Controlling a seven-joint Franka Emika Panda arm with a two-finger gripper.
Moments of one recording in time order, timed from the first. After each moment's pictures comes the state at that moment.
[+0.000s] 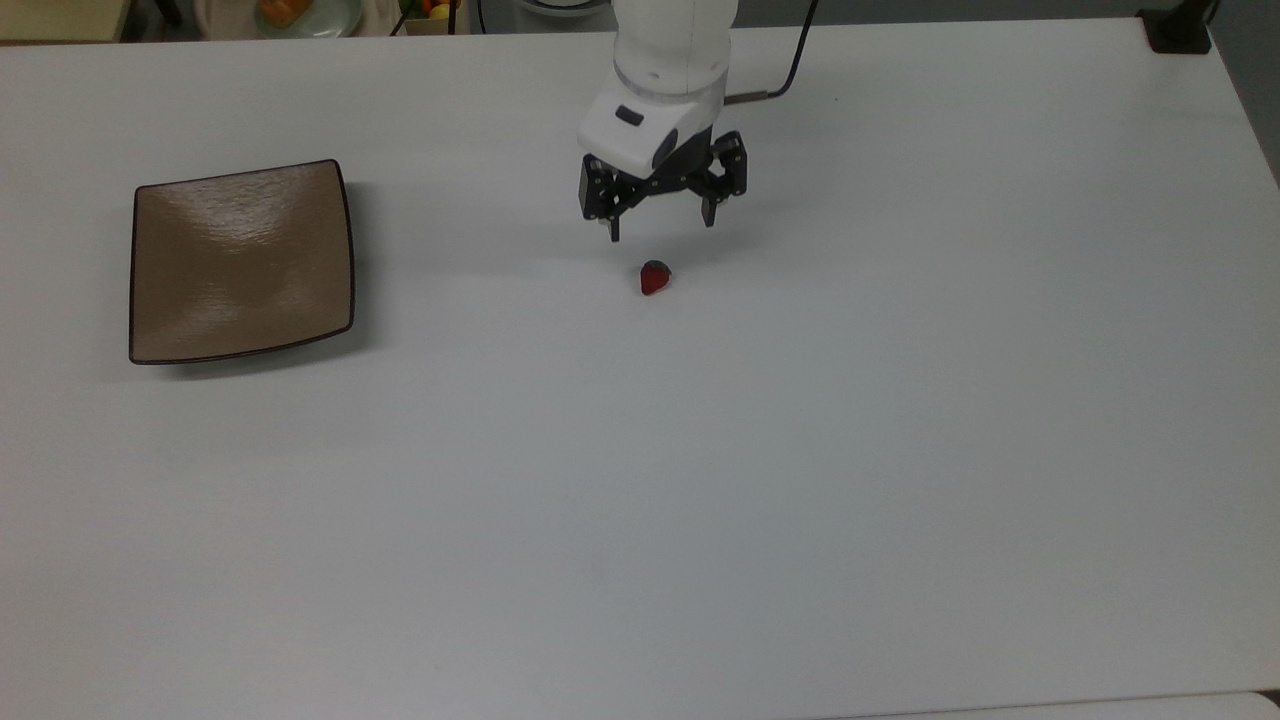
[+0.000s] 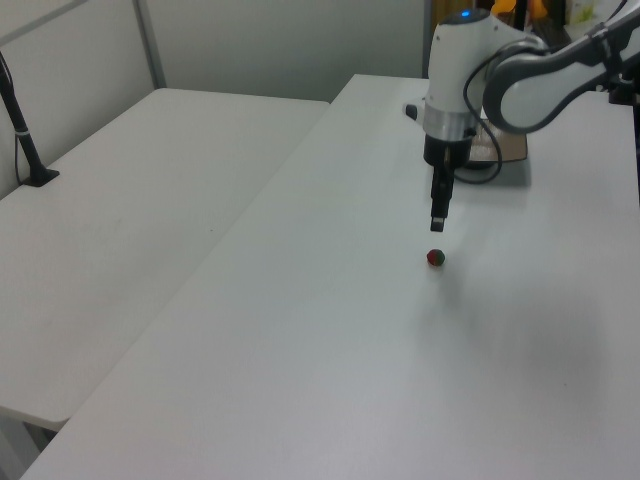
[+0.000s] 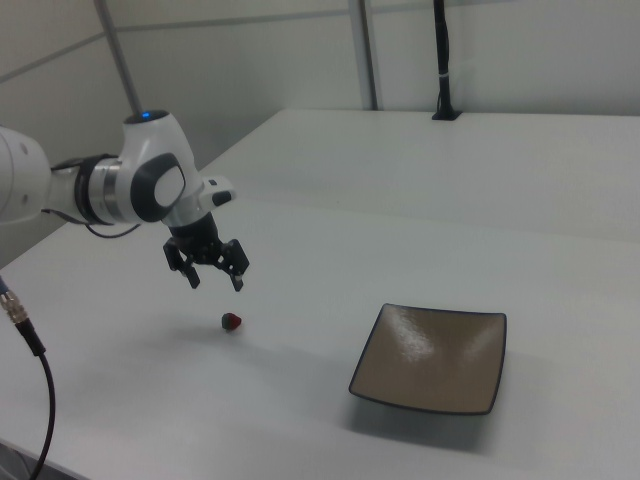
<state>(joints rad) 0.32 0.17 -0.02 -1.98 -0.03 2.22 0.02</state>
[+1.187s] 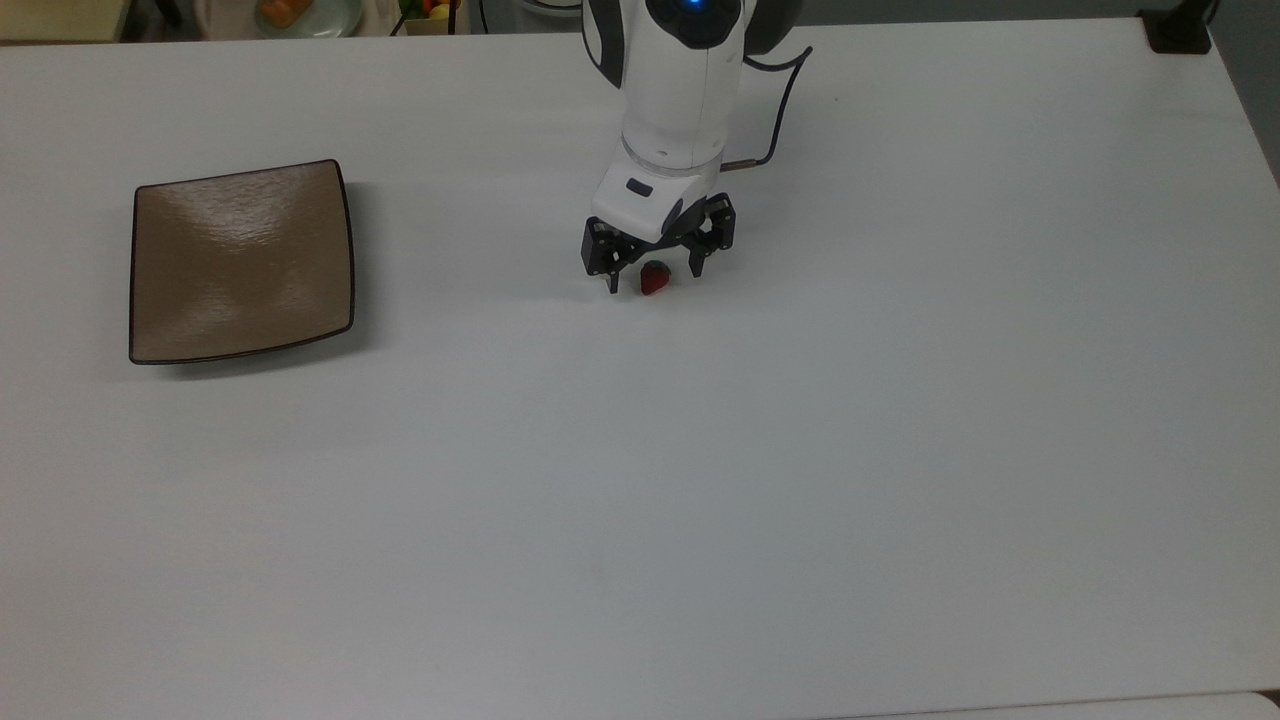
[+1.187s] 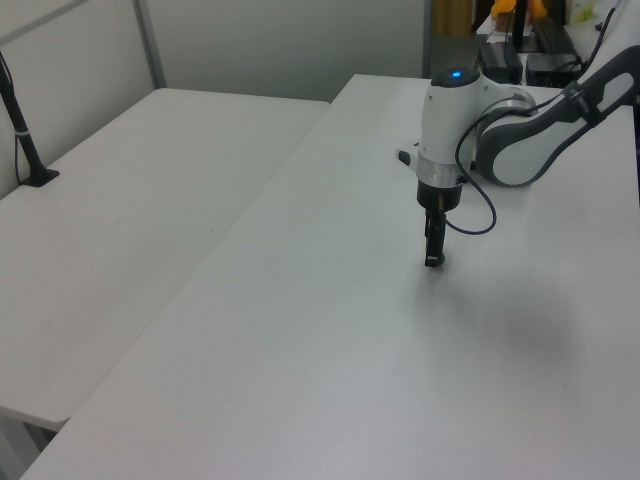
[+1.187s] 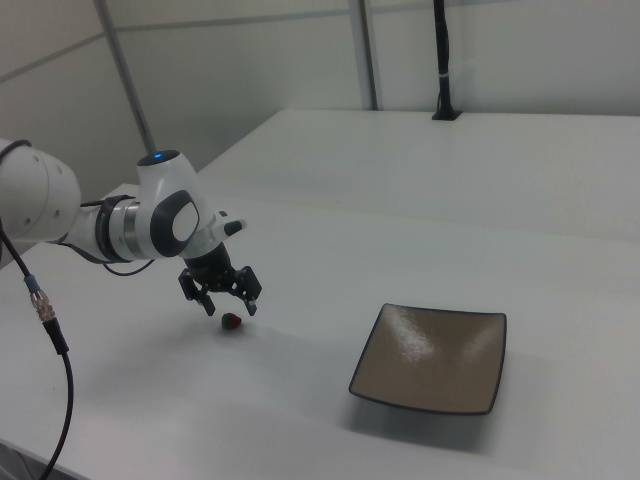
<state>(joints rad) 0.32 0.29 -0.02 -2.02 -0.11 2.39 0.01</state>
